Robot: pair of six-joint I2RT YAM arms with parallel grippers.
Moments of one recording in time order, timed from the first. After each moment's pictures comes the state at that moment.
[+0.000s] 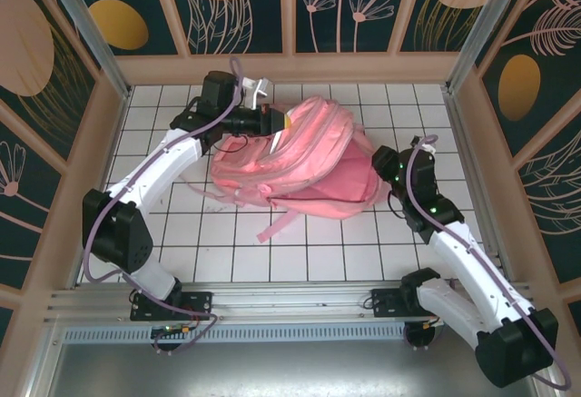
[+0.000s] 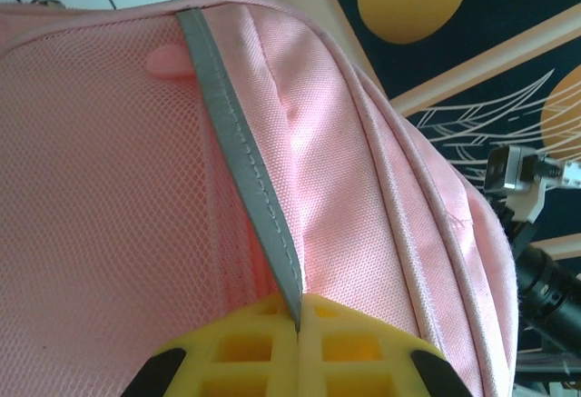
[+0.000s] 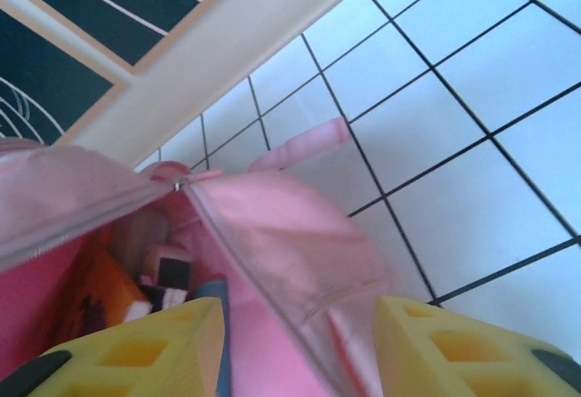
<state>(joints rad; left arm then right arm) -0.43 1.64 1.44 -0.35 0.76 -0.53 0.34 0.86 0.68 -0.28 0.21 0.78</state>
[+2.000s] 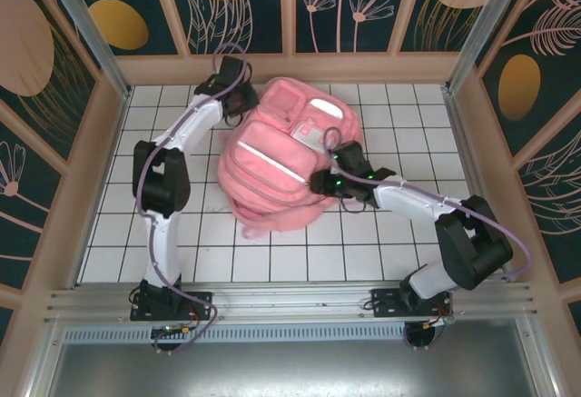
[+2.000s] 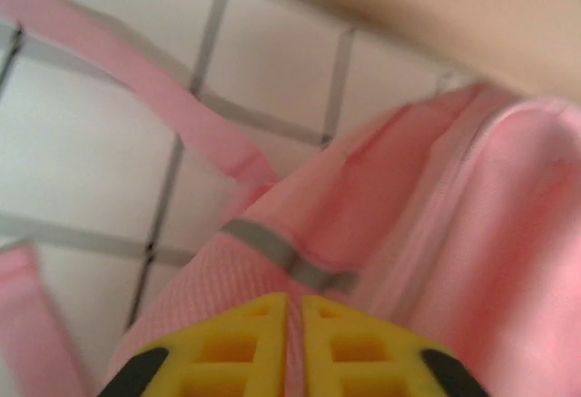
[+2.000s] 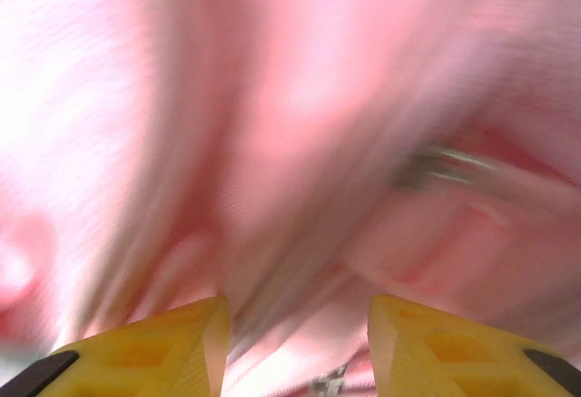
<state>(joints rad) -0.33 2.20 2.02 -0.60 0.01 -0.66 0.63 1.48 0.83 -0.20 -0.22 0.58</state>
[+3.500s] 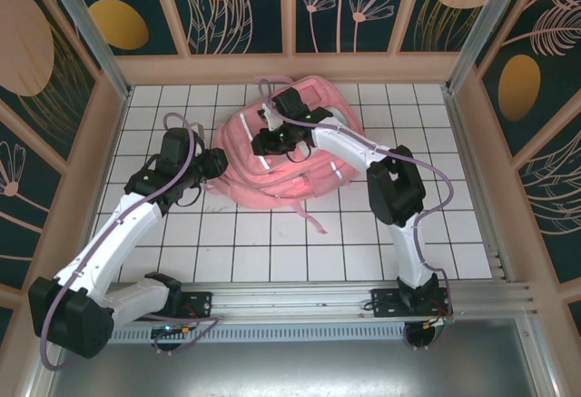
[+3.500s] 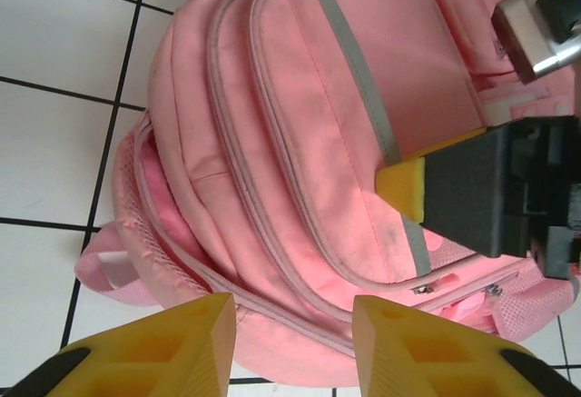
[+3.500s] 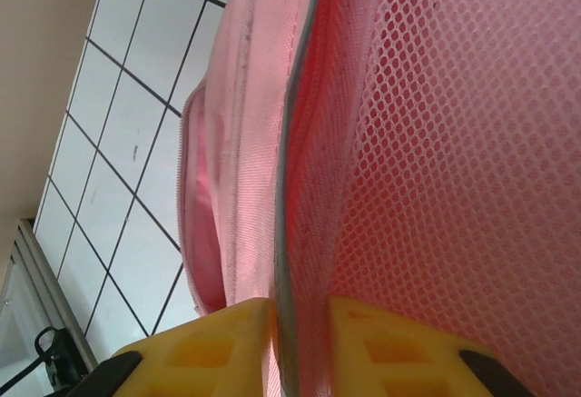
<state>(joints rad) -0.37 1.11 0.94 -0.55 0.01 -0.60 0.69 2.14 1.83 -0.59 -0.51 0.39</state>
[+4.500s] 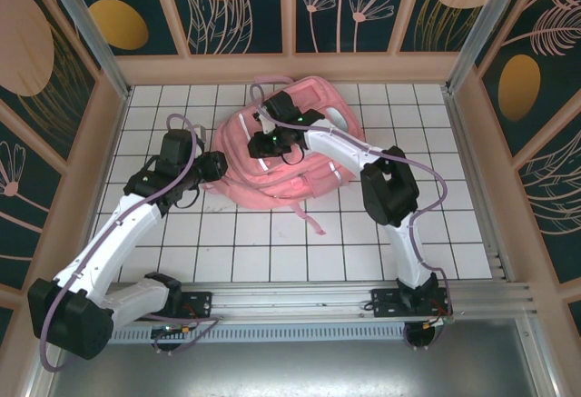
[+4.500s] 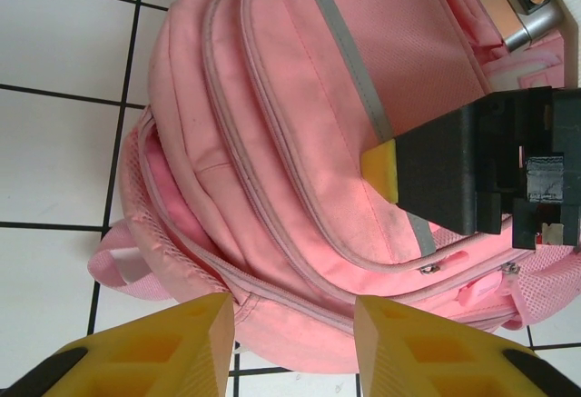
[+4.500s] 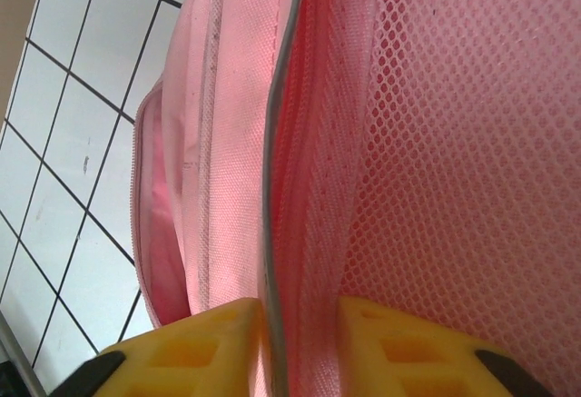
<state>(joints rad) -0.37 1.10 0.94 -0.57 0.01 -0.52 0.72 2.17 1.87 -0.62 -0.38 0.39</state>
